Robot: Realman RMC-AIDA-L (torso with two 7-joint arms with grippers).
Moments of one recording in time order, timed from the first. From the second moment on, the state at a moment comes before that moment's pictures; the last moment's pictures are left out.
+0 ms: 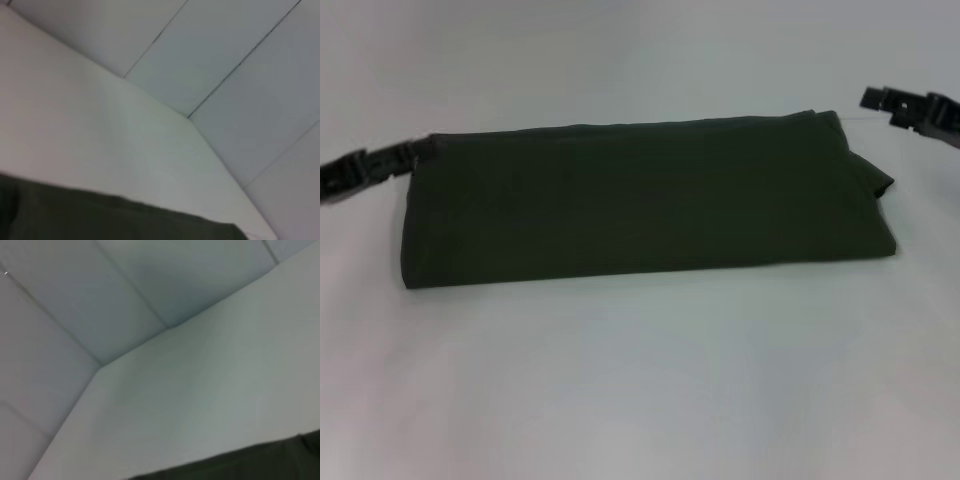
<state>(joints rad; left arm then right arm) -0.61 -1.89 0.39 0.43 1.99 1.36 -1.91 0.67 1.92 -0.47 -0.49 -1.98 -1.13 2.01</state>
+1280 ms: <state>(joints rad) -0.57 -1.93 0.57 0.41 2.08 1.06 -2.15 0.62 1.89 -0.57 -0.49 -1.99 -1.22 2.00</state>
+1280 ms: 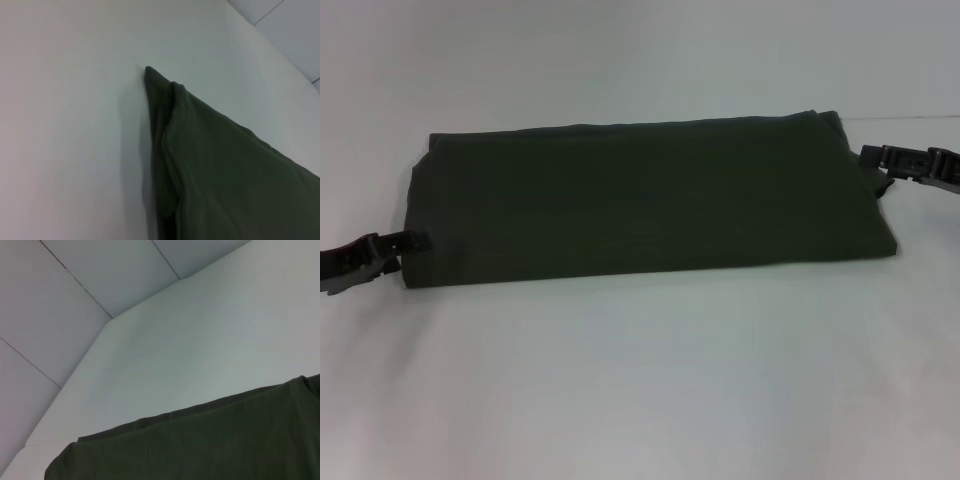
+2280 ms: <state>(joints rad) -0.57 -1.94 0.62 0.40 2.07 1.01 -2.16 0.62 1.89 -0.57 -0.48 -1.98 -1.21 2.00</state>
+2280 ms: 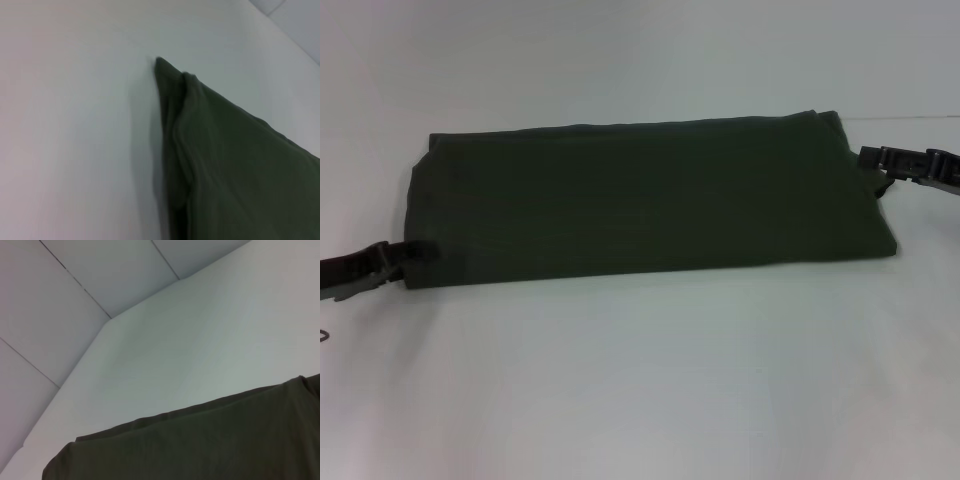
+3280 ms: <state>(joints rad) -0.59 -1.94 0.63 0.40 2.07 1.02 -2.16 0.62 1.89 -0.57 -0.48 -1.98 -1.22 2.00</state>
